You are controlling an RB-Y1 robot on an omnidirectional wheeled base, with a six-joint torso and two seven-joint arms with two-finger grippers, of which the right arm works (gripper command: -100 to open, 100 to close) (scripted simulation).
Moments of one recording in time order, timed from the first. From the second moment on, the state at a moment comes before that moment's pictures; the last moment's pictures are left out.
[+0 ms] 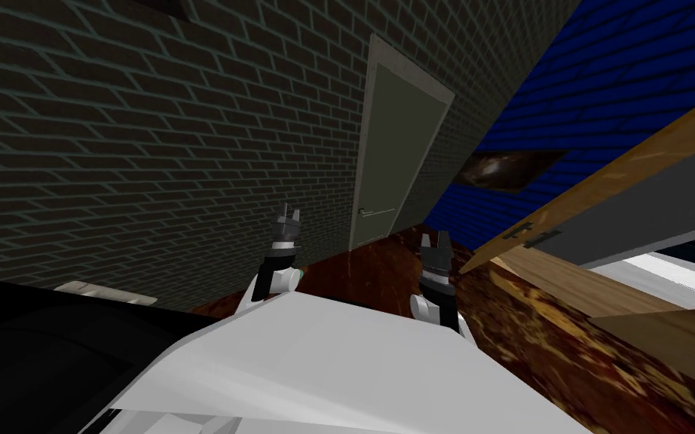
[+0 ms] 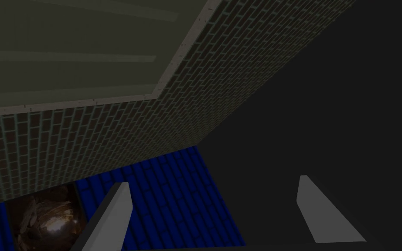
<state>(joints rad) 0.39 -0.06 -0.07 -1.99 0.03 -0.66 0.00</state>
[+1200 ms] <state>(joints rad) 0.28 -0.09 -0.07 -1.69 -0.01 -0.70 -0.02</state>
